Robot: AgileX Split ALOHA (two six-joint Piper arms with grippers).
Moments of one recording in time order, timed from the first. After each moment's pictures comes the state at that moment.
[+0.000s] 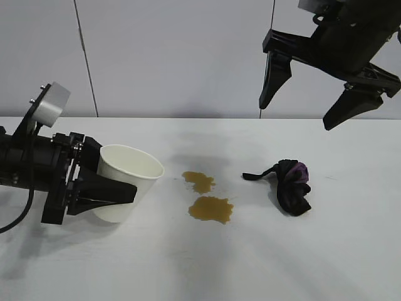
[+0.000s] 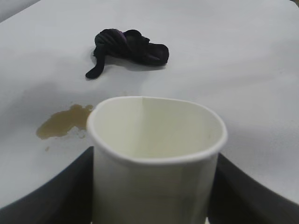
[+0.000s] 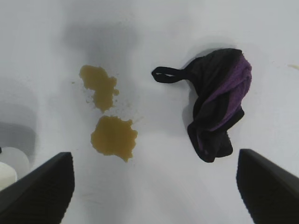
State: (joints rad) left arm -0.10 2.20 -0.87 -1.71 1.14 2.80; right arm 0.24 1.69 -1.25 0.24 0.74 0.15
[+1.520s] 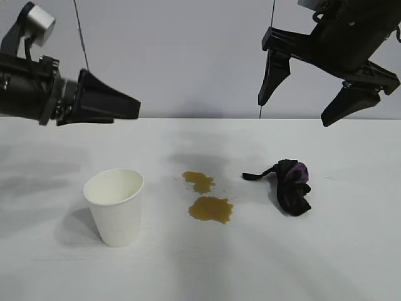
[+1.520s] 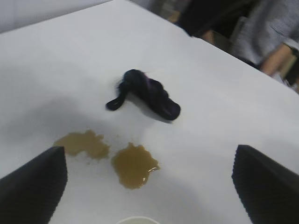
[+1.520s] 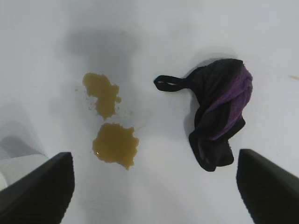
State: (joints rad) left arm -0.13 1.65 -0.98 -1.13 0.73 0.92; right arm 0.24 1.69 -1.25 0.24 0.69 0.14
